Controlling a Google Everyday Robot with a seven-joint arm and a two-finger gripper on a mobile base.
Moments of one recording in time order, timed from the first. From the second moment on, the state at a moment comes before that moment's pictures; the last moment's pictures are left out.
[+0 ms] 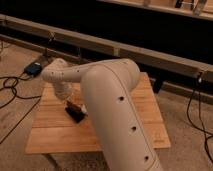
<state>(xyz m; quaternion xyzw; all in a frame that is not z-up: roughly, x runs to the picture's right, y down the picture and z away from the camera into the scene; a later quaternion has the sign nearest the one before) -0.210 0.088 0.858 -0.31 0.15 0.38 0.86</state>
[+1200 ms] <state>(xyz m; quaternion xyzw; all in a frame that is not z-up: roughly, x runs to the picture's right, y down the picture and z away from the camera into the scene) -0.130 0.081 0.900 -0.31 0.20 0.48 0.79</state>
